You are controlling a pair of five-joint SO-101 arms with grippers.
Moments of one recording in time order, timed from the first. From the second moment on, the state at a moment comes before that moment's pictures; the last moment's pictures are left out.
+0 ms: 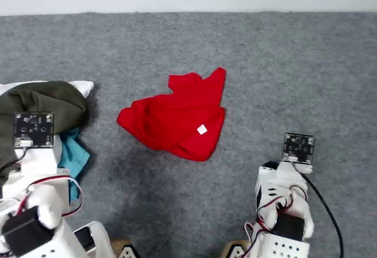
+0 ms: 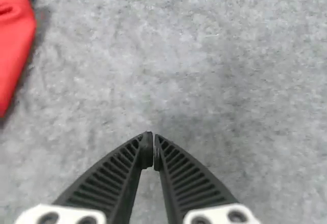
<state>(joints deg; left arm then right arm) -32.7 -69.8 38.5 99.4 -16.2 9.1 -102.9 92.4 62.4 4.4</state>
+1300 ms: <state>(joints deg) -32.7 -70.7 38.5 99.4 -15.9 -40.3 8.2 -1.8 85.2 9.0</state>
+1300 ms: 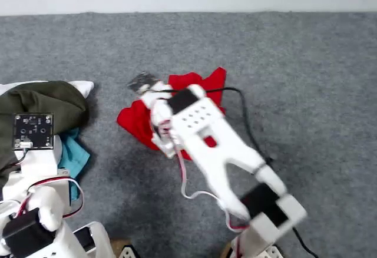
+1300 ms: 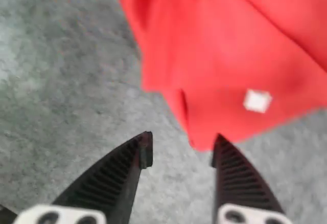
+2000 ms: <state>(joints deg) -32.7 -70.7 38.5 99.4 -15.9 -40.1 35.8 -24.2 85.2 15.4</state>
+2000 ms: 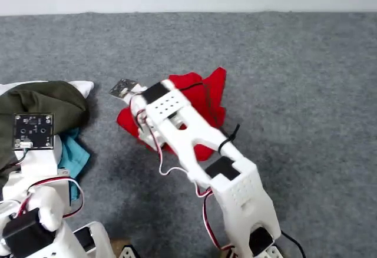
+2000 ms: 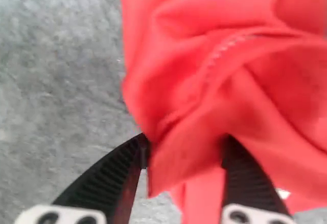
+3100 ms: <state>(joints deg) -32.7 -70.7 38.5 99.4 -15.9 -28.0 35.8 -40.4 96.3 24.9</state>
